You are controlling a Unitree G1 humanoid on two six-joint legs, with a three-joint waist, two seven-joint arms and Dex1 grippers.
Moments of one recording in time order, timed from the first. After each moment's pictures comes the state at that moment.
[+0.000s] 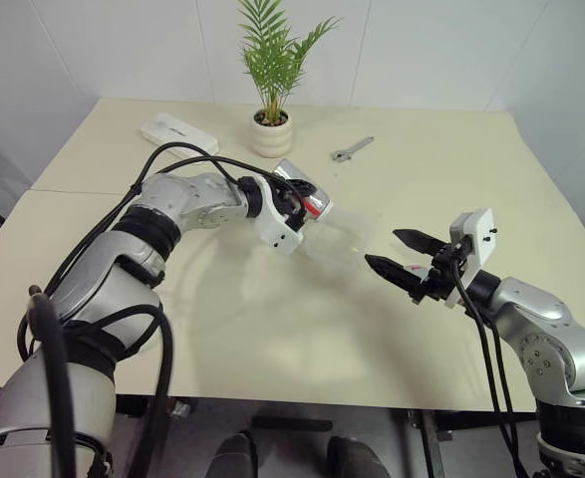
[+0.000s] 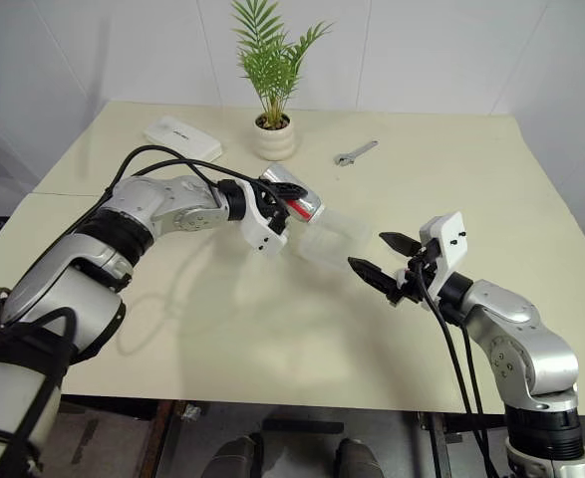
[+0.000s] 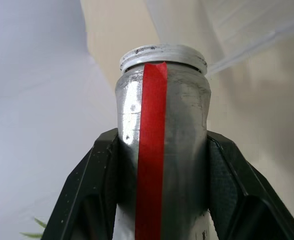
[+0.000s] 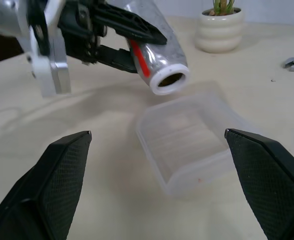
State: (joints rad) left arm -1.45 0.51 -0.83 1.06 1.09 -0.76 0.21; right arm -0.33 -0.55 -0.20 -0.33 0.64 0.64 0.65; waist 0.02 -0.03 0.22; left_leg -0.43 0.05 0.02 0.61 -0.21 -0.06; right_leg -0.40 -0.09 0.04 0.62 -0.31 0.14
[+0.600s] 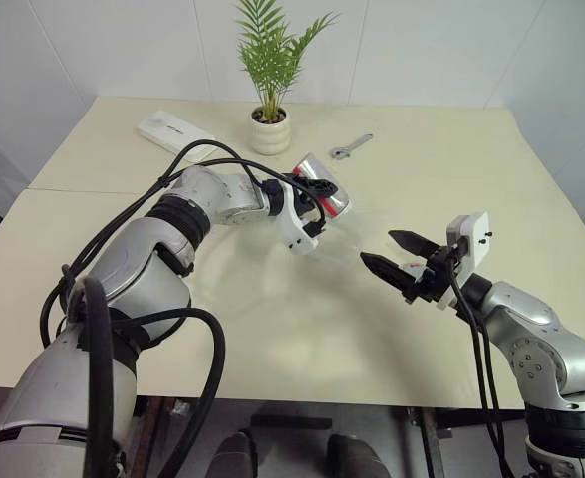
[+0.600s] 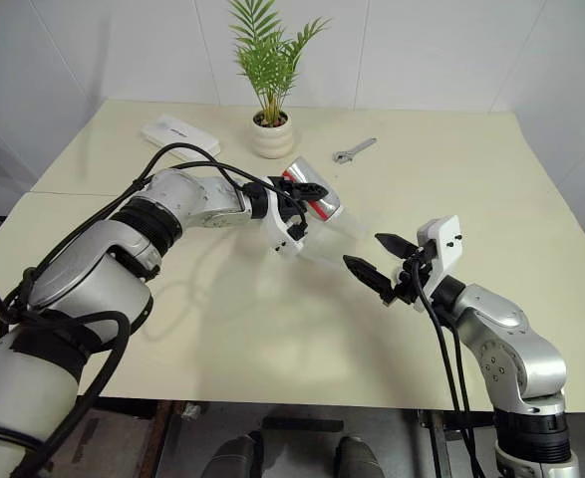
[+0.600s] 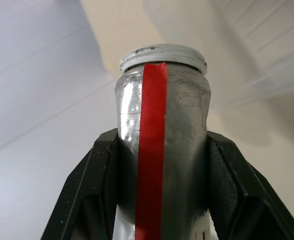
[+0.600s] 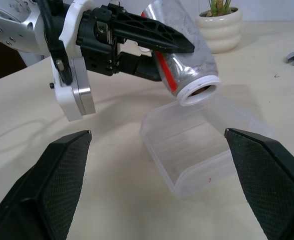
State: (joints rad) left arm -1.51 0.40 -0.78 1.21 1.01 -0.79 0.14; right arm -0.32 -0.51 -0.20 -0.34 0.66 0.63 0.63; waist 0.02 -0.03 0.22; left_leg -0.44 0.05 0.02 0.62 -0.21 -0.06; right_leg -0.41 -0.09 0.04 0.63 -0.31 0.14
